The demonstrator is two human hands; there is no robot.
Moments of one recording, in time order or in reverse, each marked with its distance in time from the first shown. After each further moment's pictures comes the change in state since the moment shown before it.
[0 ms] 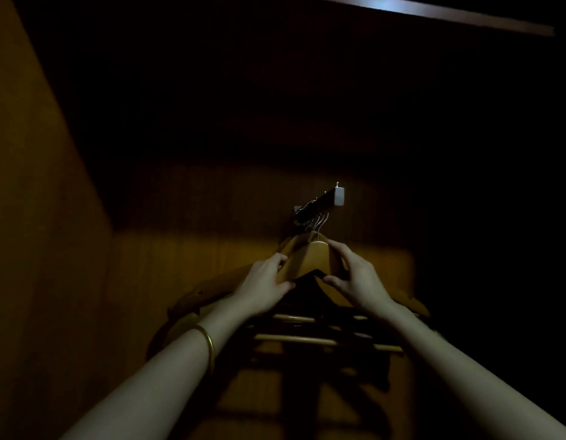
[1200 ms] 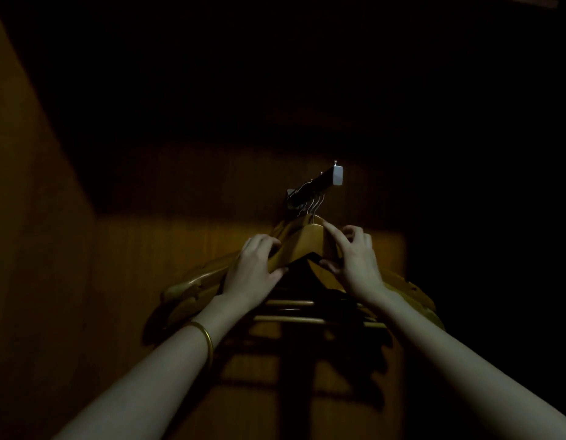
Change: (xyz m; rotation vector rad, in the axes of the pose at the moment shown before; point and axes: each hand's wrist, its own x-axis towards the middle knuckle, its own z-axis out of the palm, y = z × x) left_hand -0.005 -0.016 0.013 0.058 0.239 0.152; right_hand -0.003 0.002 0.011 -0.284 0.143 0.054
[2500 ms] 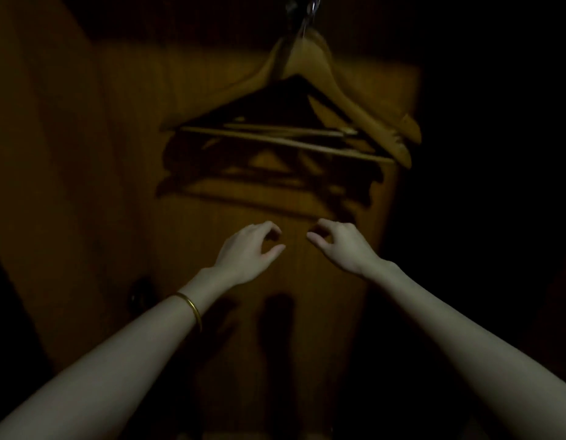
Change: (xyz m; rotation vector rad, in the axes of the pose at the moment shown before) left_hand -0.236 0.060 0.031 0.053 -0.455 -0.245; right_hand -0.230 0.017 0.015 0.288 -0.579 -0.010
